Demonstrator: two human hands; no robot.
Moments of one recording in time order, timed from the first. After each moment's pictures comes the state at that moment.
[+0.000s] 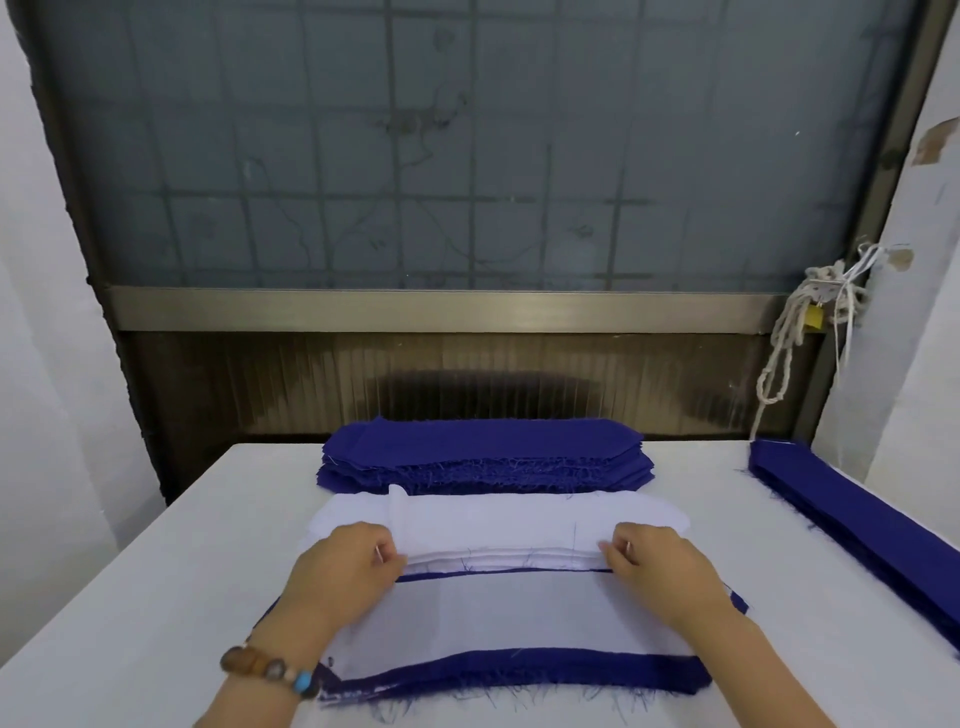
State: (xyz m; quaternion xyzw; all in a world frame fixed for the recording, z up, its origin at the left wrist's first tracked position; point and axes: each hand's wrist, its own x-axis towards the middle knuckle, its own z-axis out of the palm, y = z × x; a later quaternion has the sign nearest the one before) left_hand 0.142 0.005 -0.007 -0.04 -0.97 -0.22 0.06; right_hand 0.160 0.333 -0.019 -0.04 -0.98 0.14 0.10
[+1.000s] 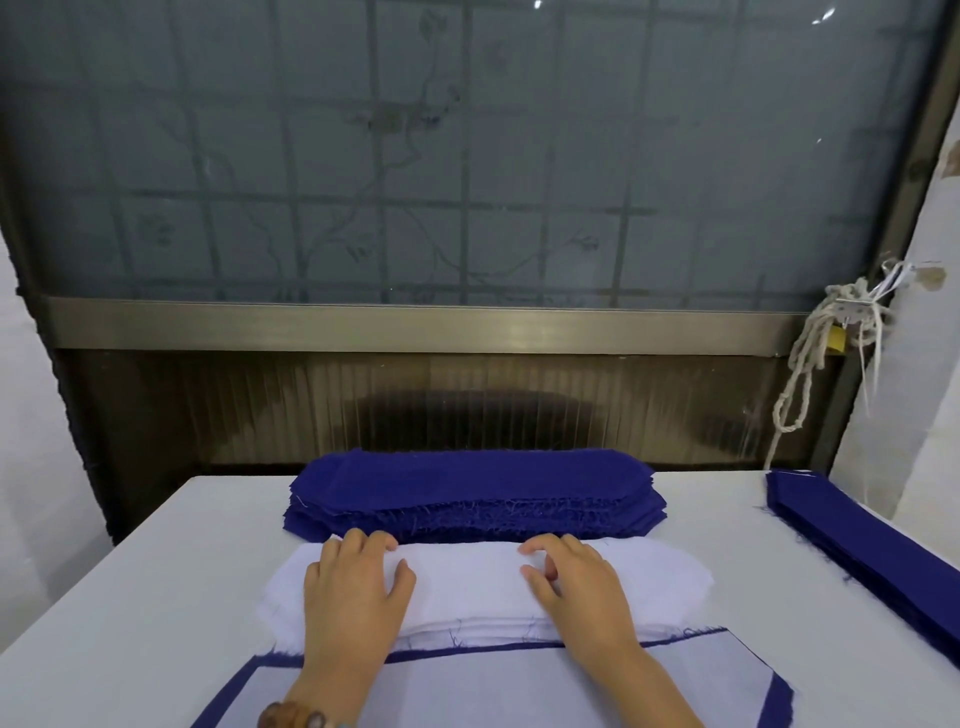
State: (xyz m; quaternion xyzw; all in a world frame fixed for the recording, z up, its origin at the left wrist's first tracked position) left_hand 0.077 0.046 -0.043 0.03 -0.96 -0.16 0.23; right_hand 0.089 0.271 -0.043 0.06 -0.95 0.24 0.18
